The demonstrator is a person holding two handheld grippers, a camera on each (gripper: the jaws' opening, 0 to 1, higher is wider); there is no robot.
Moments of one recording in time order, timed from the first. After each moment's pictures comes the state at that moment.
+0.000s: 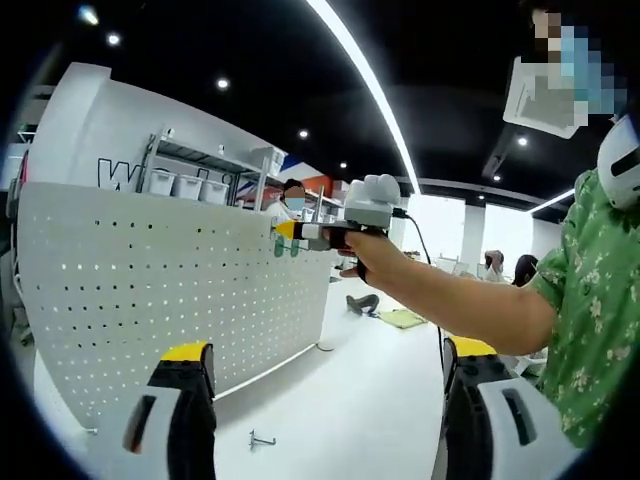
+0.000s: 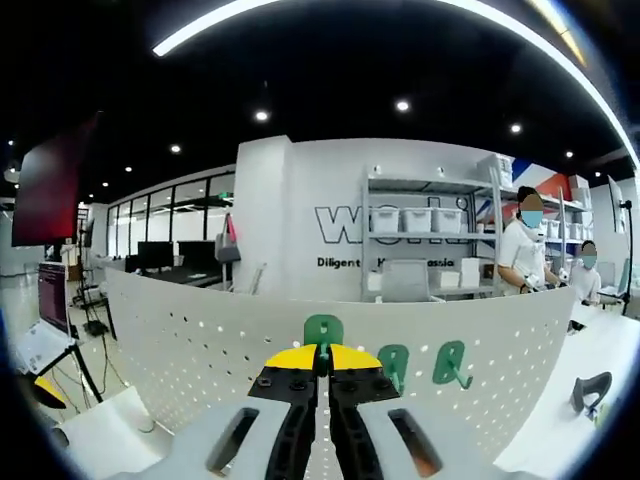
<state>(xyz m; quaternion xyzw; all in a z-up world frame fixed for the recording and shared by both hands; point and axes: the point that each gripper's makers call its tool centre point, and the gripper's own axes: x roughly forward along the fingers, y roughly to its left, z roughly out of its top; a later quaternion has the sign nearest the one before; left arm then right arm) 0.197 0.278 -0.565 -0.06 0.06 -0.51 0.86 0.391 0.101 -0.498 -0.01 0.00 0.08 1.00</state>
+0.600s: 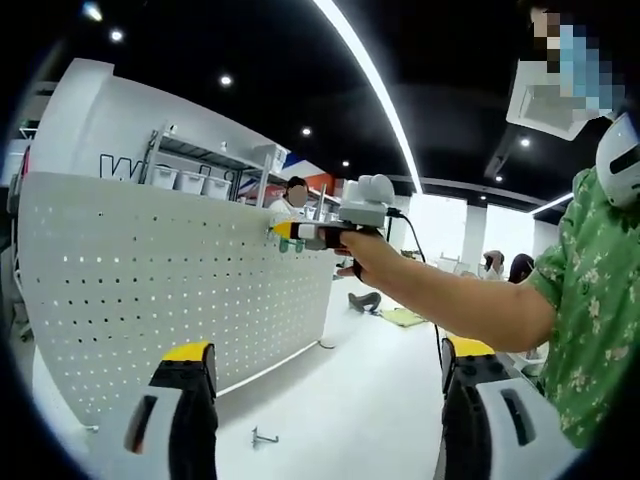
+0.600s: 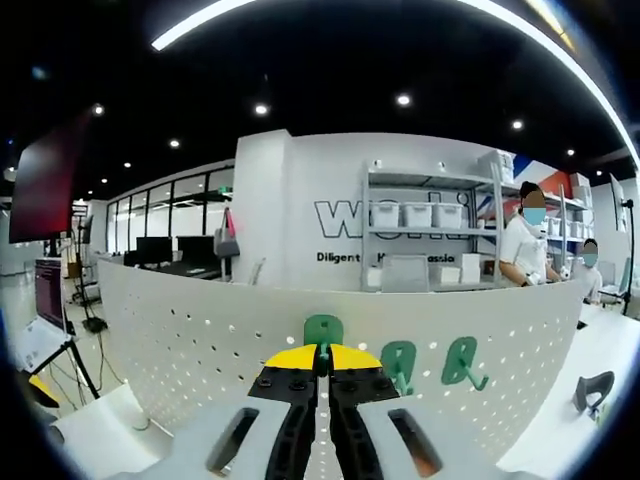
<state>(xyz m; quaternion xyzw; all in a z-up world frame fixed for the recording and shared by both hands) 0.203 0.281 -0.571 -0.07 0.07 -0.51 0.86 0.403 0.103 -0.508 -0.02 0.01 0.08 1.00</state>
